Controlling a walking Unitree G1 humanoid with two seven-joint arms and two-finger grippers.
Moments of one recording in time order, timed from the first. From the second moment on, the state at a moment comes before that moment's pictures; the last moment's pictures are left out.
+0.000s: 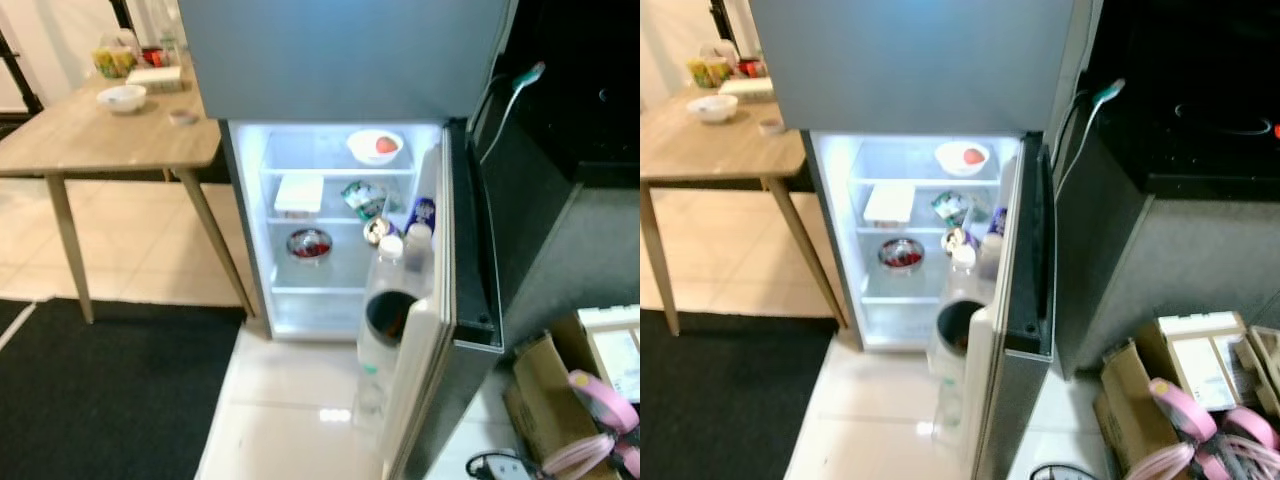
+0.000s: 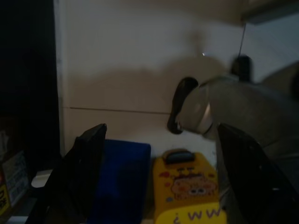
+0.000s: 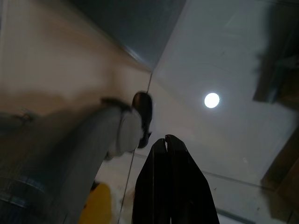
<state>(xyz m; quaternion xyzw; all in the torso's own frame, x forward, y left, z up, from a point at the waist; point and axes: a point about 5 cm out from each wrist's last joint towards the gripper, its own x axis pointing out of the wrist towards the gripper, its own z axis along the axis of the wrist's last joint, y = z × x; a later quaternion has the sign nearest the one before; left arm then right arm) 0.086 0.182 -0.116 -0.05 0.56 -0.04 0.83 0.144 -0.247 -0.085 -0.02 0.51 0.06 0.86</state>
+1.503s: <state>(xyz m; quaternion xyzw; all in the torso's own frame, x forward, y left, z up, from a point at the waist) 0.092 0.183 -0.114 -0.06 0.55 -0.04 0.83 0.271 -0.118 0.045 0.14 0.20 0.61 0.75</state>
